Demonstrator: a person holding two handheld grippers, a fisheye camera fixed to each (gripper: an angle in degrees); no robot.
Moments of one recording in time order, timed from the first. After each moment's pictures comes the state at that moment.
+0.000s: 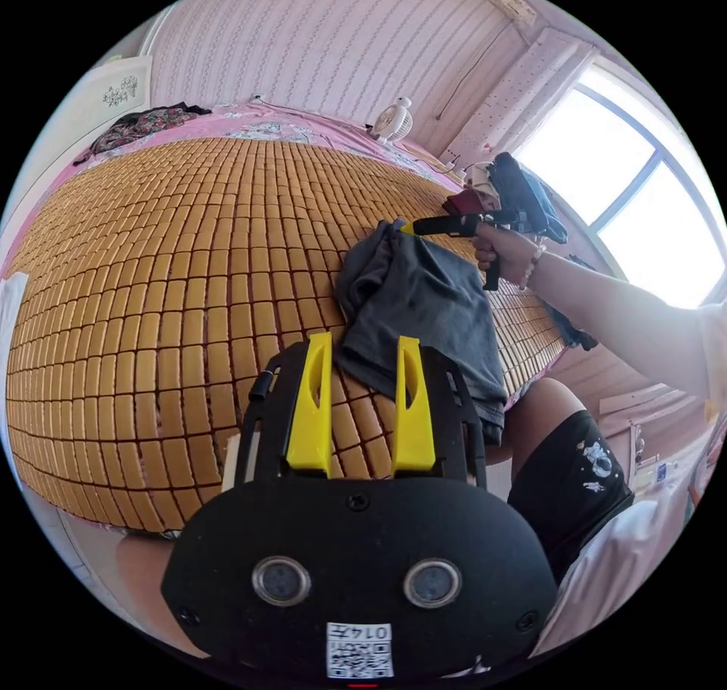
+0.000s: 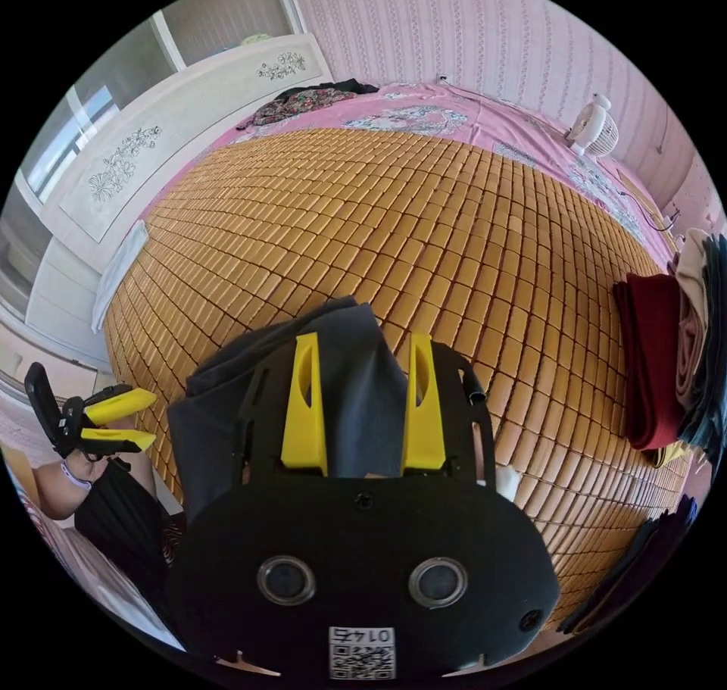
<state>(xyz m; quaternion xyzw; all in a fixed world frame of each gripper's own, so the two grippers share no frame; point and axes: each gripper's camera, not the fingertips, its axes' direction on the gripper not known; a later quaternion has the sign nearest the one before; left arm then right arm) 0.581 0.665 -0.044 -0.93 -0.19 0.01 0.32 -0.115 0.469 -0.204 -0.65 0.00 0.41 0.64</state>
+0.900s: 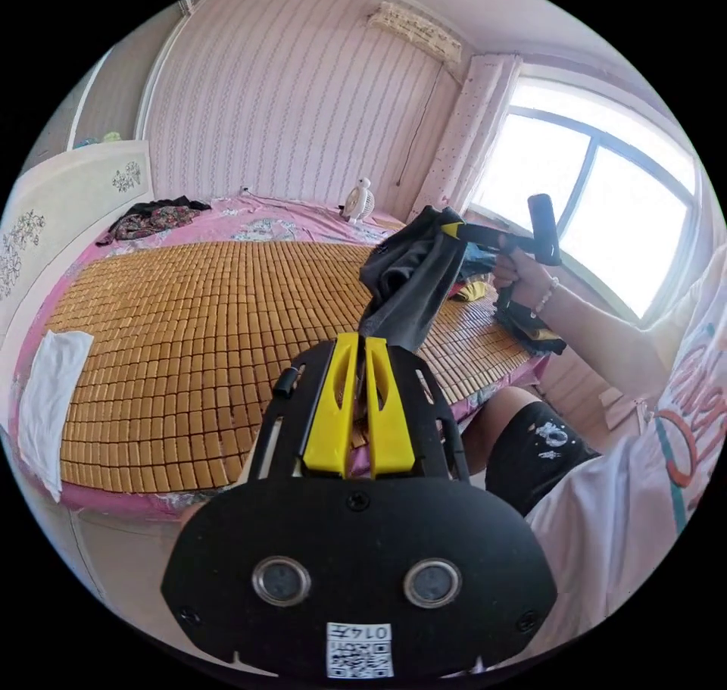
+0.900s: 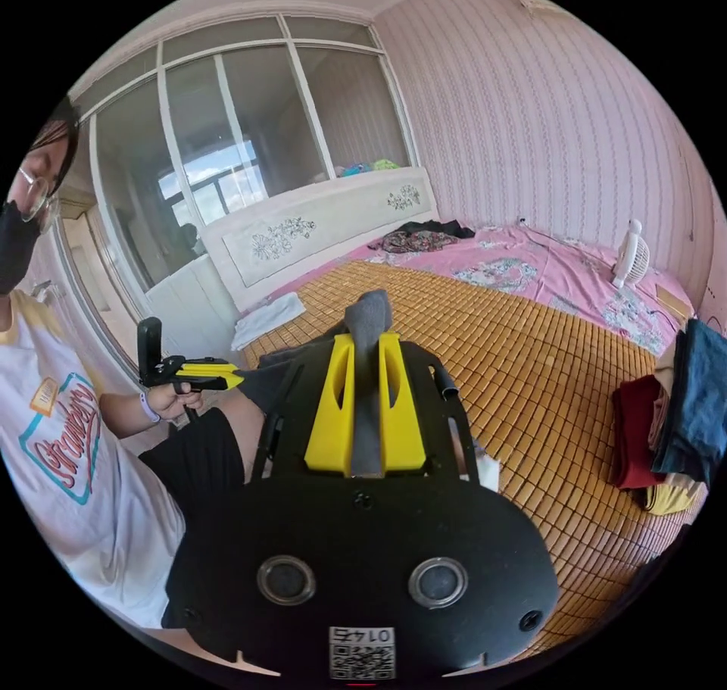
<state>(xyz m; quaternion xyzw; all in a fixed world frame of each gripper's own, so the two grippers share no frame) 0.652 0.440 0.040 -0.88 -0.13 0.08 0.45 -0.040 0.202 -0.201 -0.40 -0.08 0.41 0.81</state>
